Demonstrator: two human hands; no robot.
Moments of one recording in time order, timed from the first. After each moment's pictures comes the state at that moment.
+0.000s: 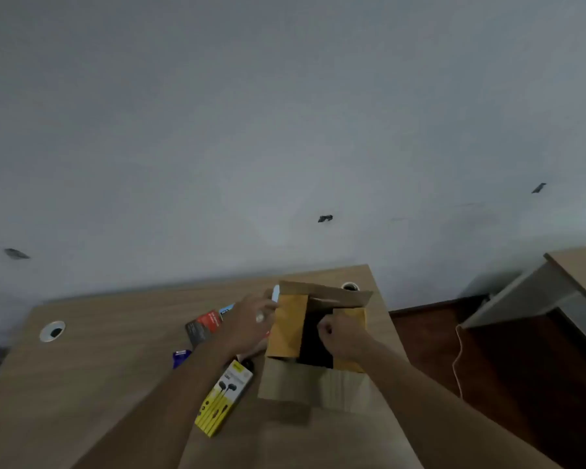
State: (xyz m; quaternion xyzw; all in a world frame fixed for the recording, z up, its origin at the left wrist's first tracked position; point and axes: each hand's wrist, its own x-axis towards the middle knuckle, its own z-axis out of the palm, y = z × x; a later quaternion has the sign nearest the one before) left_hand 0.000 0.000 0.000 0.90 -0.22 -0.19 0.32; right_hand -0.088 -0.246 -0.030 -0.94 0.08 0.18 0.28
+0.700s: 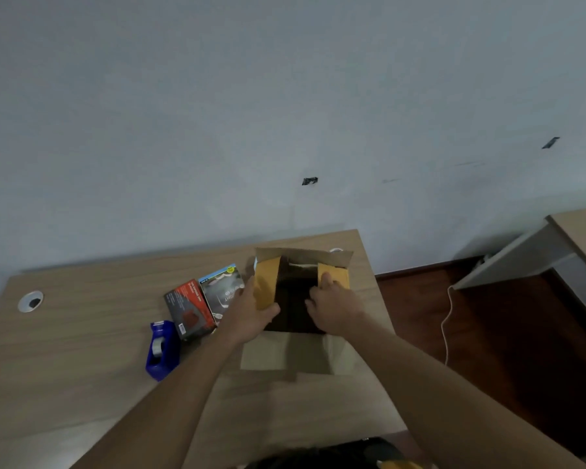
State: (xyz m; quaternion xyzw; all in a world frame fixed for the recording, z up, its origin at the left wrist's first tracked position) left_hand -0.019 -0.049 -0.074 0.89 -0.07 -0.27 0.35; right_hand -0.086 -0.273 -0.030 -0.98 0.05 0.18 0.10
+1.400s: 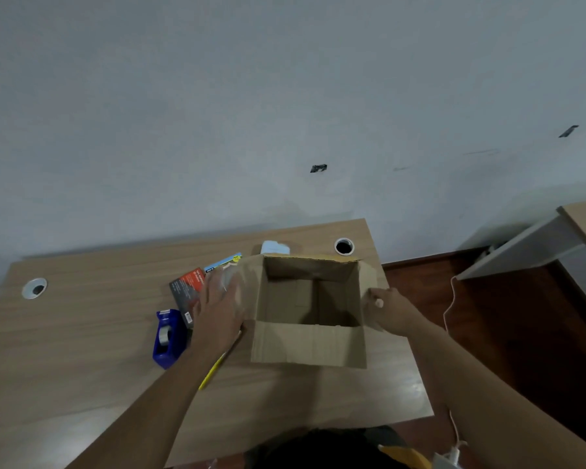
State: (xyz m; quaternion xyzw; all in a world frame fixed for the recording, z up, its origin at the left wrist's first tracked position) left_hand -0.025 0.018 -0.109 0.97 -0.12 -0.12 0.15; right_hand -0.130 -0.372 -0.087 -0.89 0.20 0.26 0.30
